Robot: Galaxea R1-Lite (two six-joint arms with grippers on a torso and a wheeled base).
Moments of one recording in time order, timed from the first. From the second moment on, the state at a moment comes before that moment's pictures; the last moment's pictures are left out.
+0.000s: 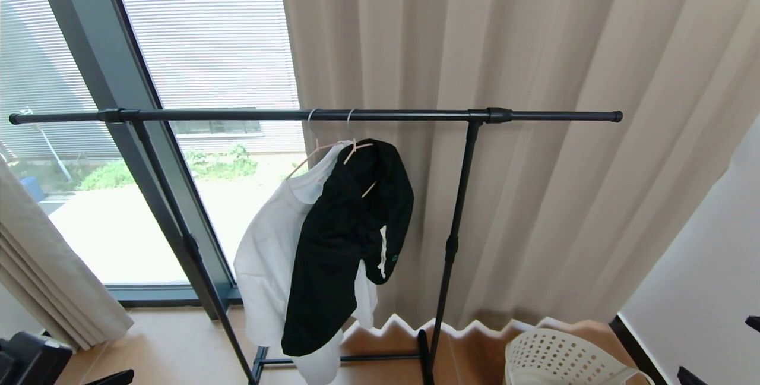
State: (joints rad) left arm -0.47 0.87 -0.06 -0.30 0.12 -0.18; right arm 0.28 0.59 -0.09 -0.27 -0.03 -0.21
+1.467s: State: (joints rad) left arm 0.02 0.08 -0.01 0.00 0.19 -0.02; right arm 0.00 0.00 -0.04 0.08 0.01 -0.08
